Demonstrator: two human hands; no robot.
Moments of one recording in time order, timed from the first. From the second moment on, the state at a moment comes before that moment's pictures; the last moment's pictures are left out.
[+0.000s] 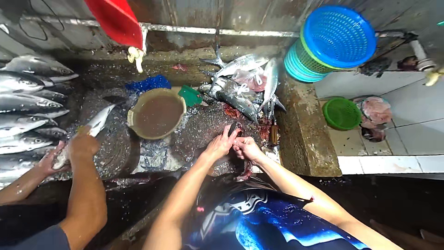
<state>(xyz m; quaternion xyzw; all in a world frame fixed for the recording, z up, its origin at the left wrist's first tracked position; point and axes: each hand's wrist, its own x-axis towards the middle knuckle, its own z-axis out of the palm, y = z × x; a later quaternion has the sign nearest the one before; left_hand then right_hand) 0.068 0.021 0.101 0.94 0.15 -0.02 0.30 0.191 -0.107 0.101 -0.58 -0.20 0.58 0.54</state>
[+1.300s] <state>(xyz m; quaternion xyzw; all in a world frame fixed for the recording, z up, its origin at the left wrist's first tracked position) -0.071 0.015 0.083 0.57 0.39 0.25 0.68 0.276 -0.138 0.089 -0.88 -0.23 0.16 0.39</state>
